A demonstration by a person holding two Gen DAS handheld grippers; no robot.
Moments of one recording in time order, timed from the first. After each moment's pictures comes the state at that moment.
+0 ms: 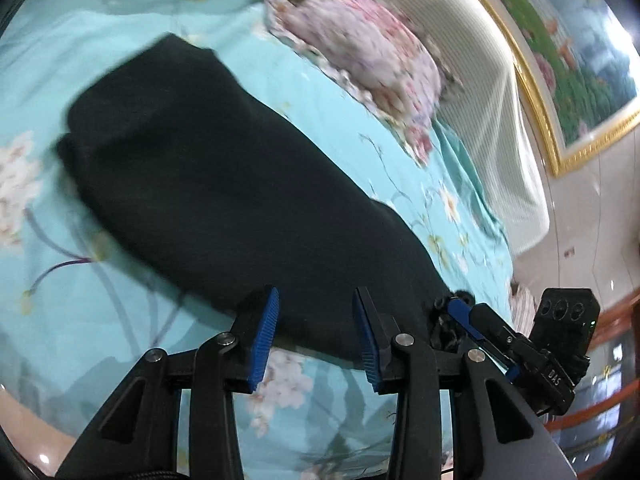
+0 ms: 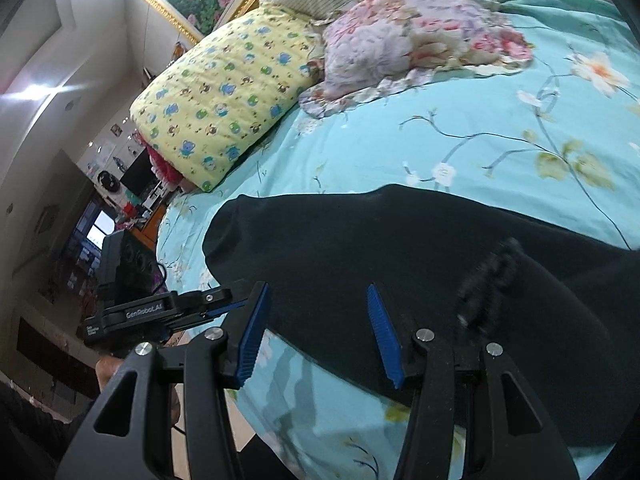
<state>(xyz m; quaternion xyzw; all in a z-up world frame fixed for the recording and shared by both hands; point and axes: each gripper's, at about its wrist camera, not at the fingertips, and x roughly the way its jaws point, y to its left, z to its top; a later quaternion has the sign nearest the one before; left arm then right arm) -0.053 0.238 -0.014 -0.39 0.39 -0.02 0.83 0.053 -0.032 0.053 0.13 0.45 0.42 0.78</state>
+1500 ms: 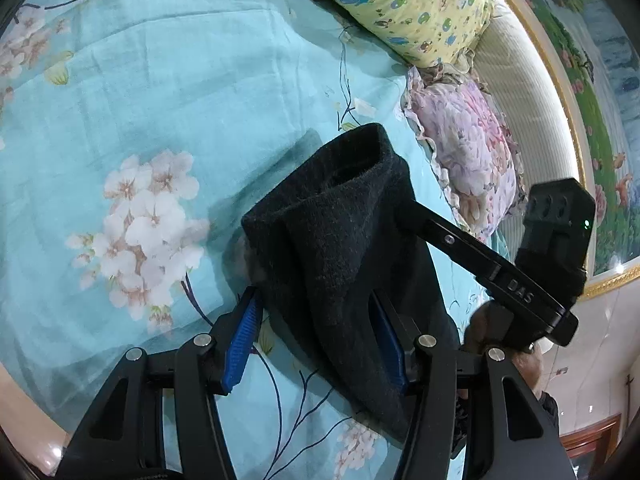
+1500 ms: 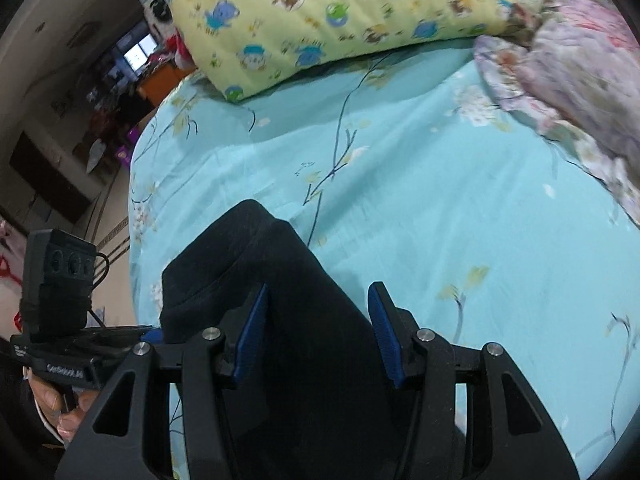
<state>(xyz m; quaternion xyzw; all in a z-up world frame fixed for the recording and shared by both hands) -0.079 0.339 -0.047 -0.51 0.35 0.10 0.78 0.144 0.239 0.032 -0.15 0.48 0.56 0.66</state>
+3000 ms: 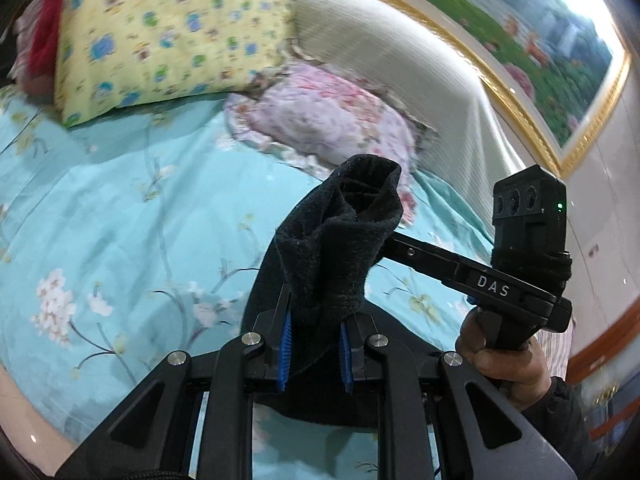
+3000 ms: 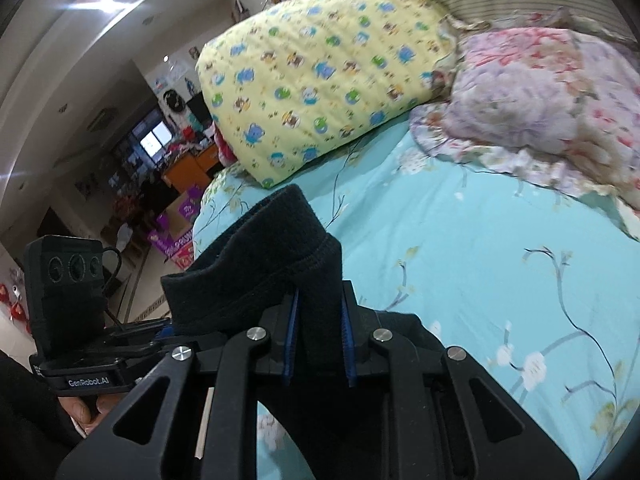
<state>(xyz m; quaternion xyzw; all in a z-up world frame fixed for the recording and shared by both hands) -0.050 0.196 0.099 -0.29 0.32 0.03 0.90 0.139 0.084 0.111 0.01 0.42 0.57 0.71</state>
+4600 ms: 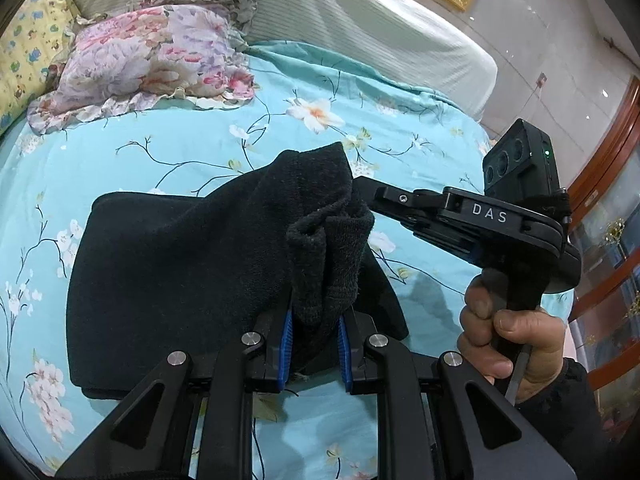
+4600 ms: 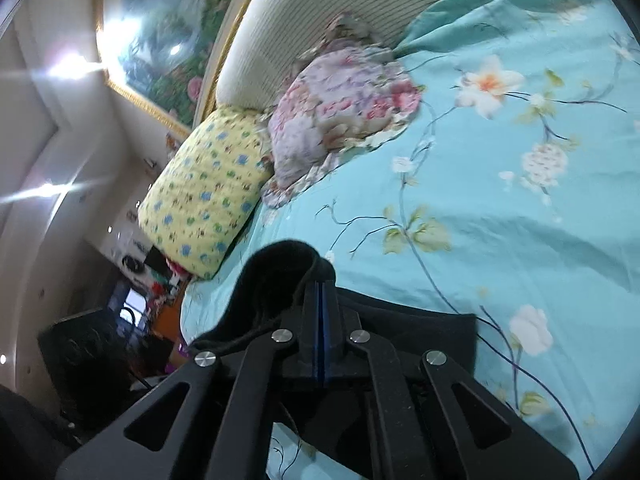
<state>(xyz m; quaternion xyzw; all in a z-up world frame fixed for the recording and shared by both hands) 0.022 -0.043 0.073 -0.11 0.43 -0.14 0.89 0.123 -0.211 0.048 0.28 0.41 0.39 0.78</state>
